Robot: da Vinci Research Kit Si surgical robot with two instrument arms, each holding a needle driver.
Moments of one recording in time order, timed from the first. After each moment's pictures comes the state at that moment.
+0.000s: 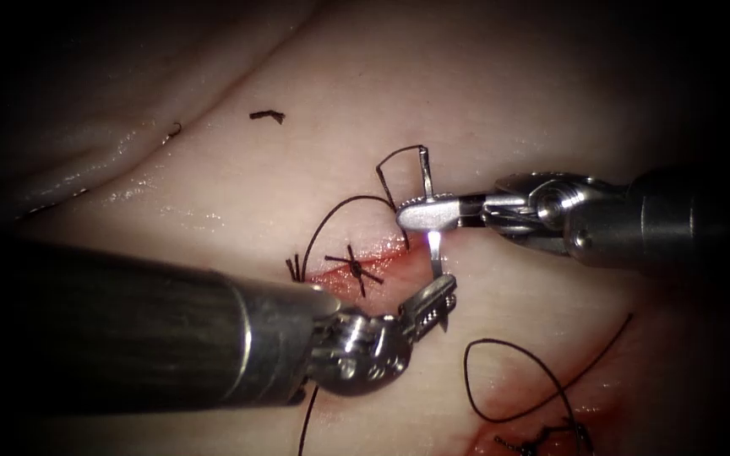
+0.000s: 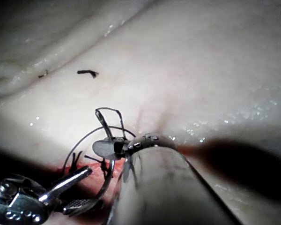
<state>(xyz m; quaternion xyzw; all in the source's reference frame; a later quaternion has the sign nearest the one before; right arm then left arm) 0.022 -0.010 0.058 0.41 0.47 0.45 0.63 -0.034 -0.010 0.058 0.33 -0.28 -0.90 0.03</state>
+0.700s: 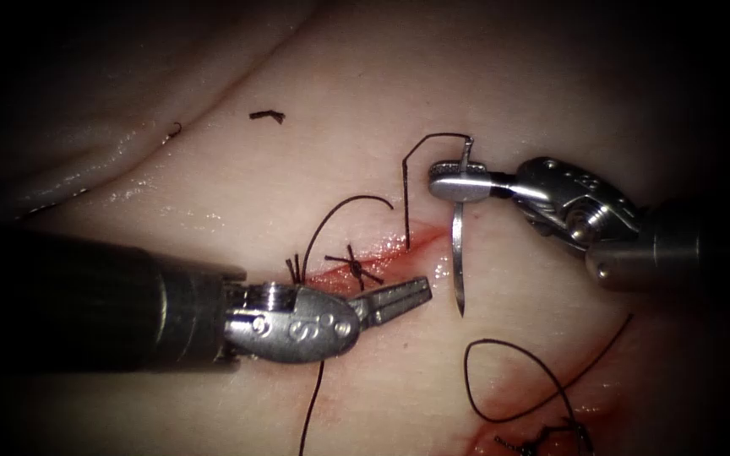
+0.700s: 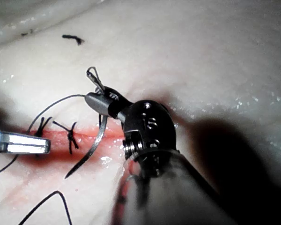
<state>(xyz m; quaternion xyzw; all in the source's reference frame) 0.020 -0.009 0.060 0.28 0.63 0.27 0.67 -0.031 -0.009 0.059 0.51 0.00 -0.84 -0.17</state>
